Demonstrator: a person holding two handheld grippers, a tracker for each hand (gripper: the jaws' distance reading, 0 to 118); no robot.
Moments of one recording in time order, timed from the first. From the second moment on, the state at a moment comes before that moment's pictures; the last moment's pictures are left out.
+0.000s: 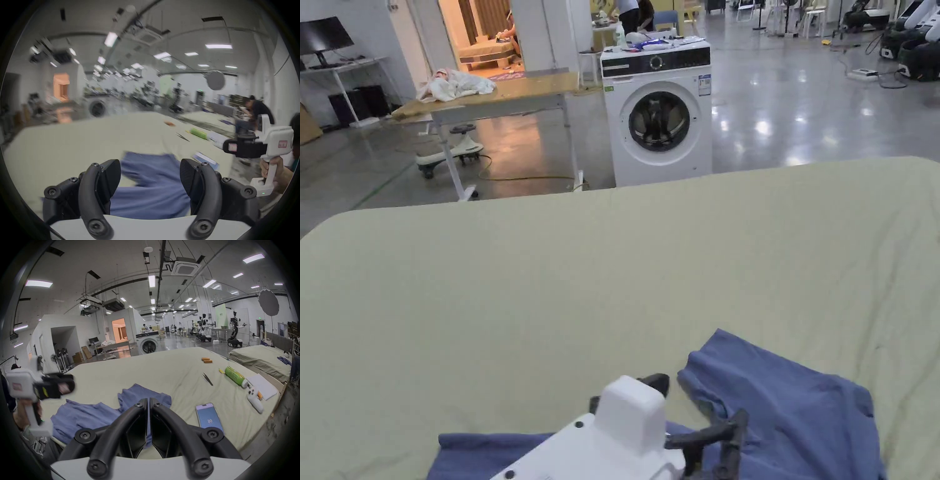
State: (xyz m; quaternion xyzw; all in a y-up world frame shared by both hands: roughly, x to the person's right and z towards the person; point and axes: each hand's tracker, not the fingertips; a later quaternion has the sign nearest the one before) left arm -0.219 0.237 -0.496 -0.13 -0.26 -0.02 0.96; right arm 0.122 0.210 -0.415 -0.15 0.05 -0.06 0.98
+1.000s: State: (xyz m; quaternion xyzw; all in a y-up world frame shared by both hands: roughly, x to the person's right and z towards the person) left arm -0.368 0.243 -0.392 -0.12 0.03 -0.02 0.99; right arm 0.076 0.225 -0.421 -0.12 0.11 -0.03 0.99
